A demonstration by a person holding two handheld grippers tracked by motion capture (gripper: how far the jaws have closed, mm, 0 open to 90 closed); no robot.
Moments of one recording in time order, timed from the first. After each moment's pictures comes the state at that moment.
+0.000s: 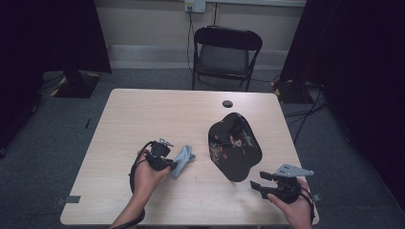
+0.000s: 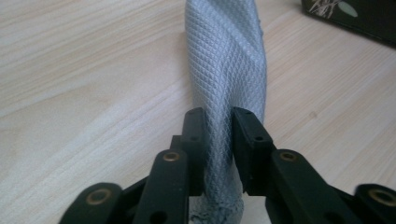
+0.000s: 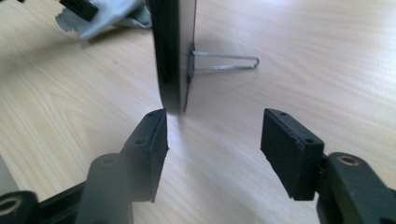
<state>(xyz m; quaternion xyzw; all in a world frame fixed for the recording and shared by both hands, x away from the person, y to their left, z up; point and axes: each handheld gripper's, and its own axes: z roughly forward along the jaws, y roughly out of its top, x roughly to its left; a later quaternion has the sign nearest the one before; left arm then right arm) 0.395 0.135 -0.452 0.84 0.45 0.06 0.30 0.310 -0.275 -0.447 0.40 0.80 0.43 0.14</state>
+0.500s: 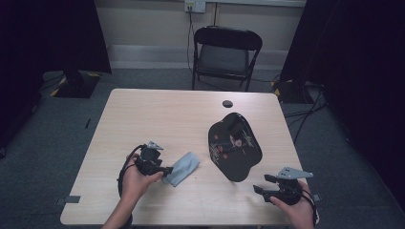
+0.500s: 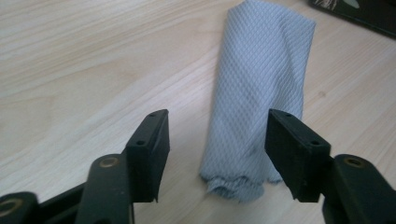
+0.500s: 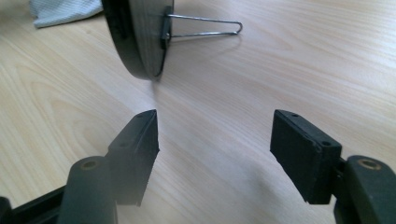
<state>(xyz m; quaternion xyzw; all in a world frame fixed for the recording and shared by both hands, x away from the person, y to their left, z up) 0.380 0.165 -0.454 0.83 0.45 0.07 0.32 0.314 -0.290 -0.469 0.41 0.81 0.40 0.14</state>
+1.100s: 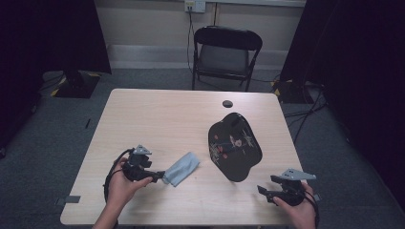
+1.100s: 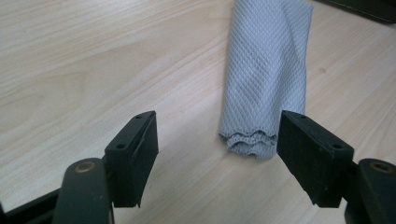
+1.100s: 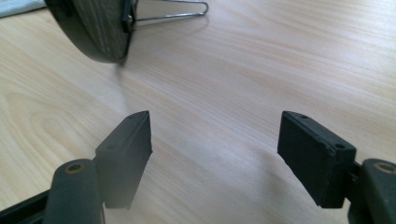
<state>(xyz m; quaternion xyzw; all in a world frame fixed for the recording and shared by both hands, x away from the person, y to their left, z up) 0.362 0.194 -0.454 0.83 0.44 0.08 0.34 0.314 -0.302 -0.480 0.44 0.80 0.38 0.16</state>
